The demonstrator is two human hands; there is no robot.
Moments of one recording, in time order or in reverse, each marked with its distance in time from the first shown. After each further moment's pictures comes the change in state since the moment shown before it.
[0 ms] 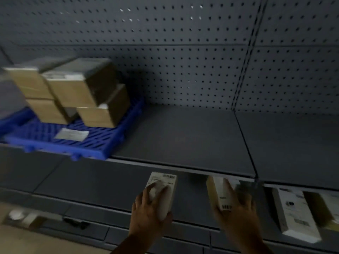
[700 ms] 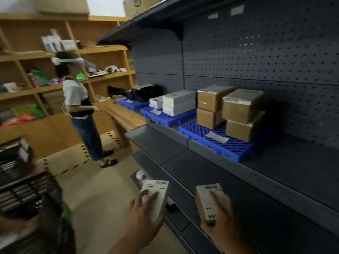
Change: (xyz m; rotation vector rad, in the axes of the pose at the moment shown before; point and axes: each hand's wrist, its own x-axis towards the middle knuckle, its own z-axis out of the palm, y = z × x) left_hand -0.220 -0.121 -0.205 0.213 0.330 -0.670; right_hand -0.101 -0.271 0.035 0.172 -0.519 -0.664
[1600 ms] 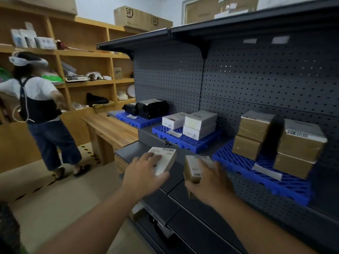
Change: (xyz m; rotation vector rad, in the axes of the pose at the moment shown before) left_hand 0.253 -0.102 -0.145 -0.010 0.075 0.263; right_hand 0.161 -0.275 -0.045 -0.201 0.147 0.071
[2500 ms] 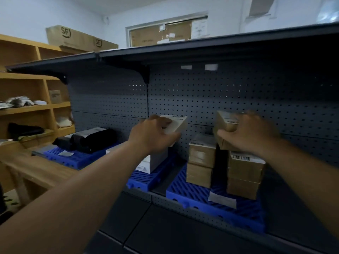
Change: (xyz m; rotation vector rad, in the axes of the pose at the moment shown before) left_hand 0.205 0.195 -0.061 -0.137 0.015 0.349; right_hand 0.089 0.140 -0.241 -0.273 0.502 0.250
